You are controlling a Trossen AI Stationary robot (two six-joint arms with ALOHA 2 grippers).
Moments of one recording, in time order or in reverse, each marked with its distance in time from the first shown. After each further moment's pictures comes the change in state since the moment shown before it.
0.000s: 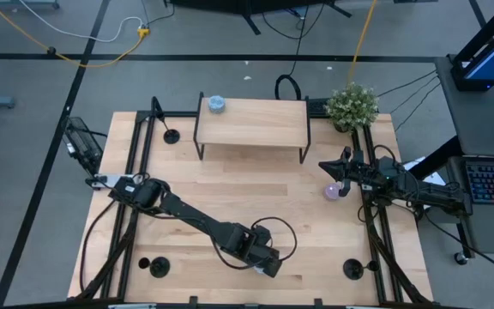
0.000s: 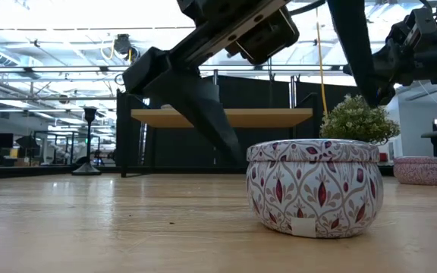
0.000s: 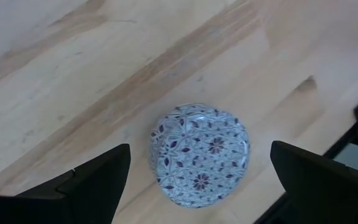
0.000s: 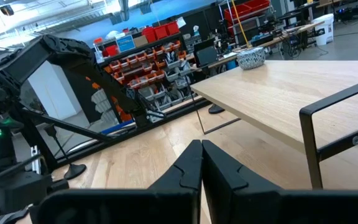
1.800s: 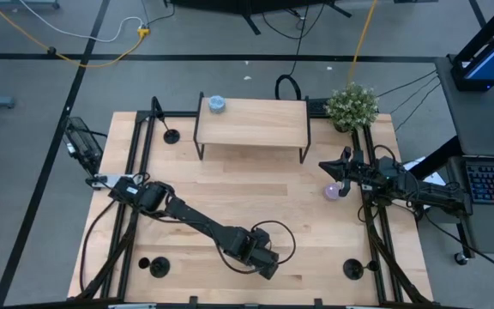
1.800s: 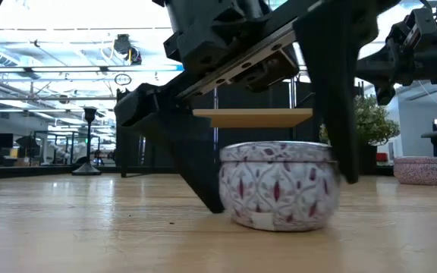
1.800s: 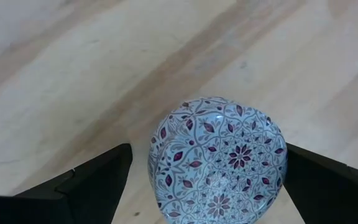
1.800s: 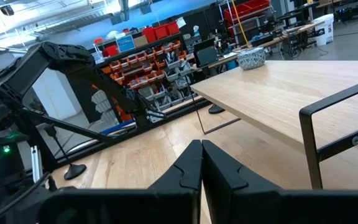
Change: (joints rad) left arm 0.002 0.066 0.004 -0.113 0.033 0.055; right arm 0.000 0.000 0.000 0.000 0.000 0.000
